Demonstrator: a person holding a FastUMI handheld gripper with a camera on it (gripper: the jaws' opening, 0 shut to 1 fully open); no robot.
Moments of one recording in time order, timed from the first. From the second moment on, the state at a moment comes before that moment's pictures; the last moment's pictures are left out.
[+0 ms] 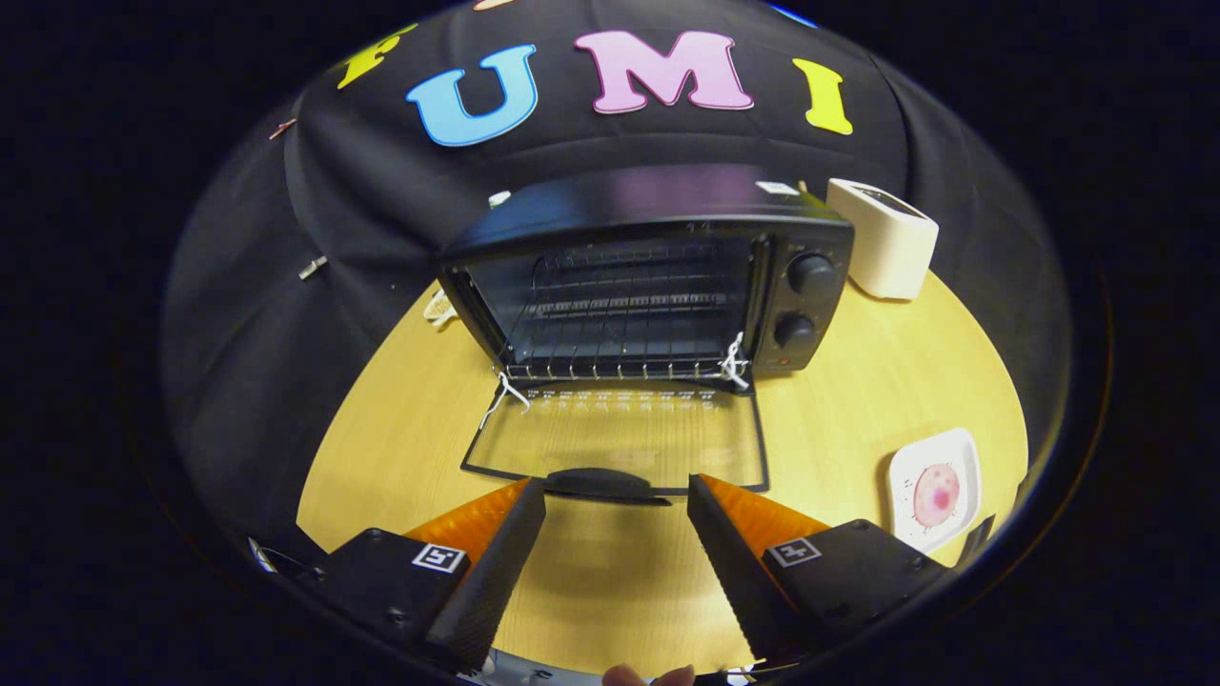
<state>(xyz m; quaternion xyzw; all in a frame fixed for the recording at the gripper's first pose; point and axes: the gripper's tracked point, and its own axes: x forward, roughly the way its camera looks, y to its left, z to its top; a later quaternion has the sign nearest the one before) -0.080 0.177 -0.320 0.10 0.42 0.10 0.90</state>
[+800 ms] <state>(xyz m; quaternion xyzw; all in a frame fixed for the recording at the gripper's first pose) -0.091 -0.109 -0.301 0.07 0.48 0.10 0.87</state>
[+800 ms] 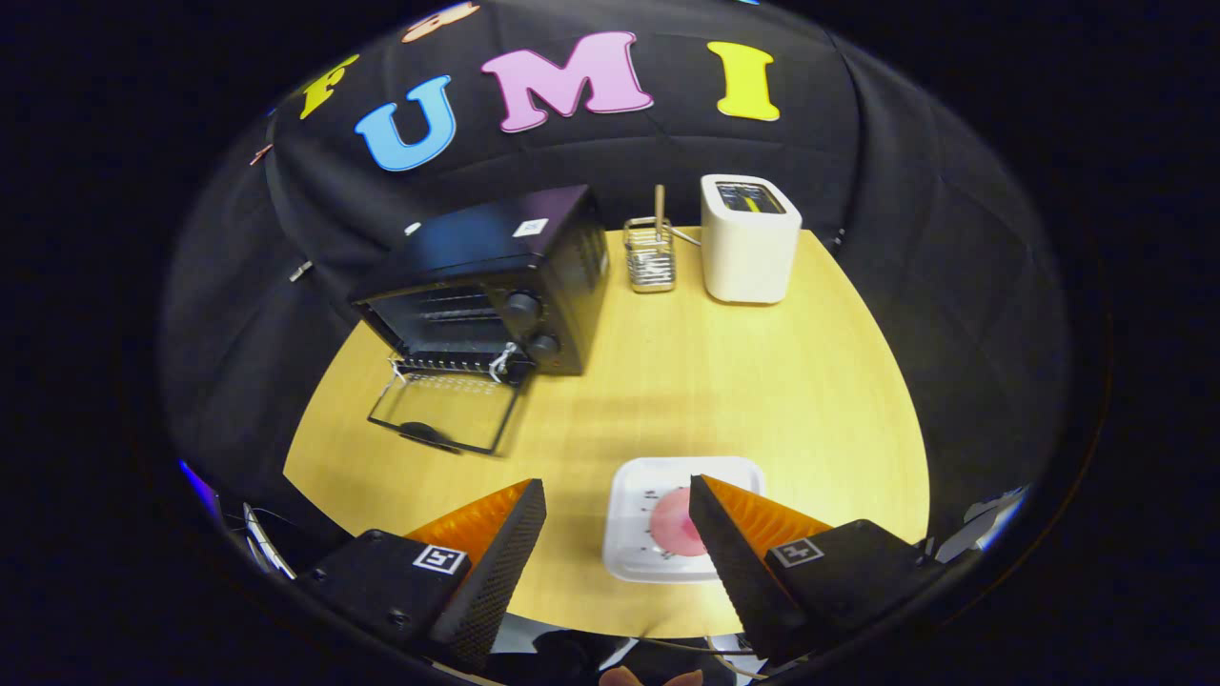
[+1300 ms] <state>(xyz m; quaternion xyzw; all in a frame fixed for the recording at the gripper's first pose) -0.110 -0.200 -0.398 0.14 0.60 0.10 0.78</state>
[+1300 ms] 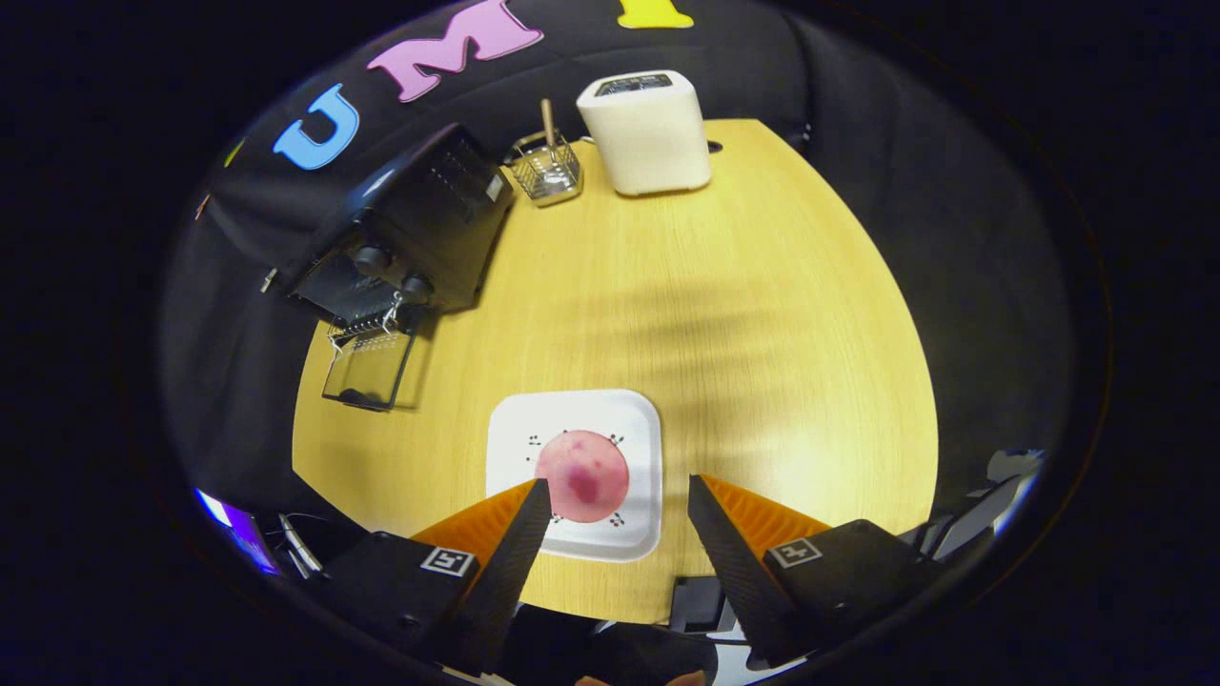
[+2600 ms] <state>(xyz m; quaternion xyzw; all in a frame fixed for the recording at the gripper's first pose) -0.114 -0.190 -0.458 0.27 0.66 0.12 0.69</state>
